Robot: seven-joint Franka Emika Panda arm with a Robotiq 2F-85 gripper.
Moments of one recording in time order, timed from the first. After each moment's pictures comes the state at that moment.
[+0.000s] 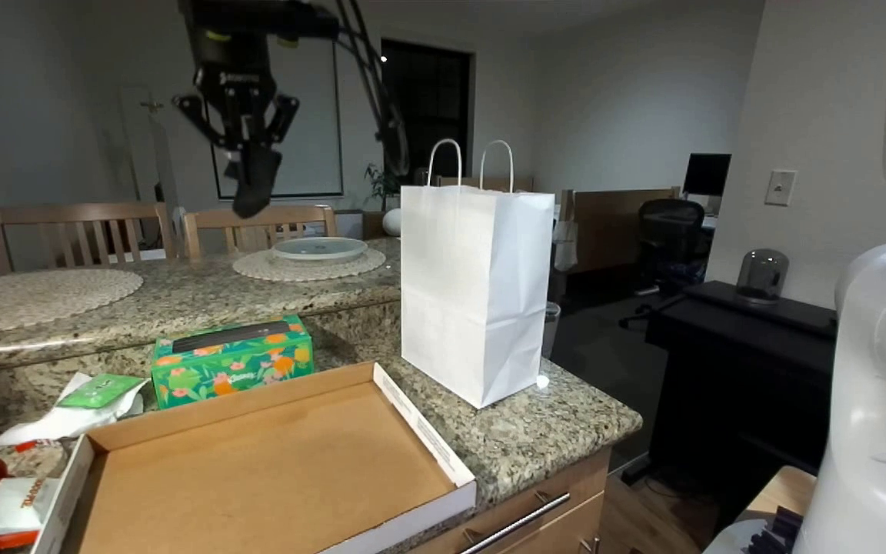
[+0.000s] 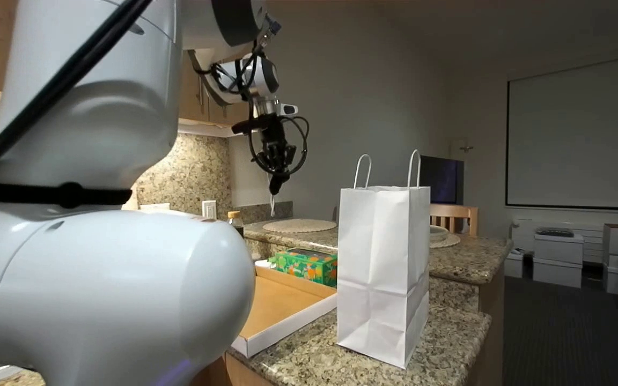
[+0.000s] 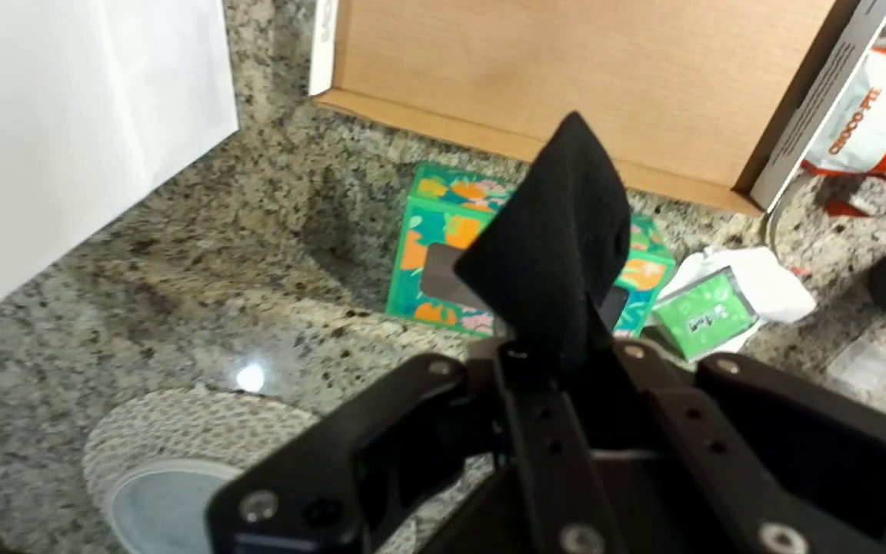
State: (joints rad) arm 0.48 0.17 0.11 -1.48 -0.21 1.78 0.49
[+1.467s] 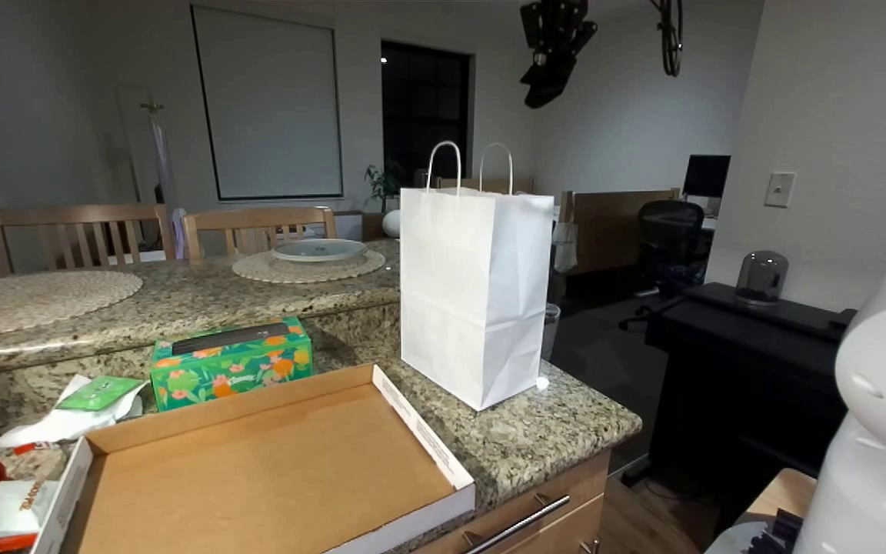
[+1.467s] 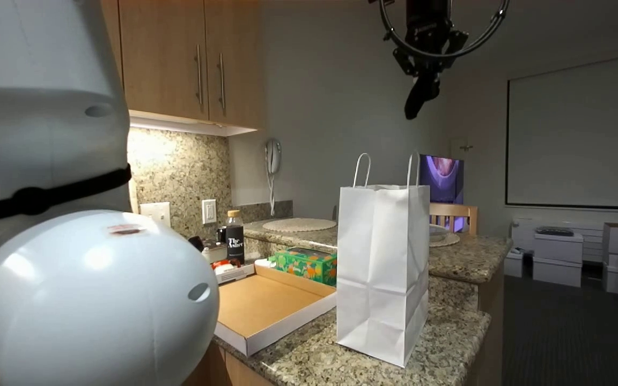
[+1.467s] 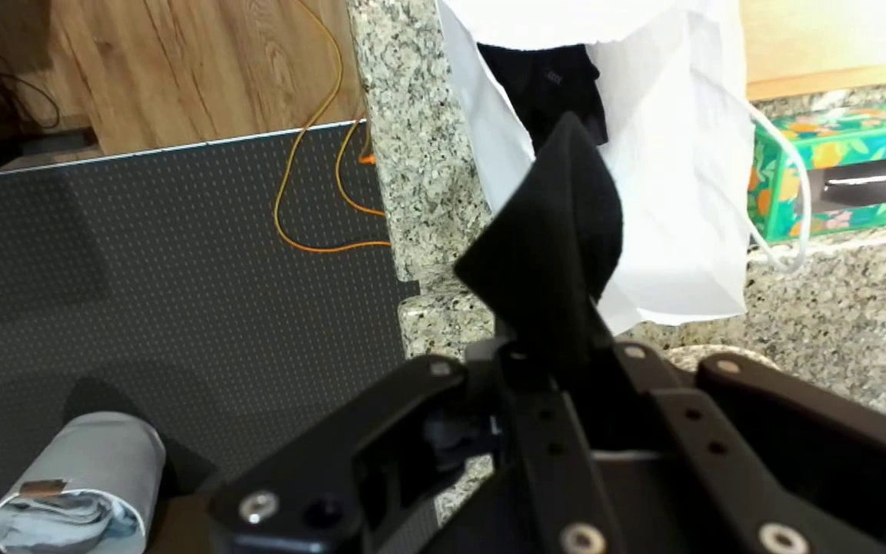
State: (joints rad) arm -0.07 -0.18 -0.19 -1.54 0.06 1.52 -0.01
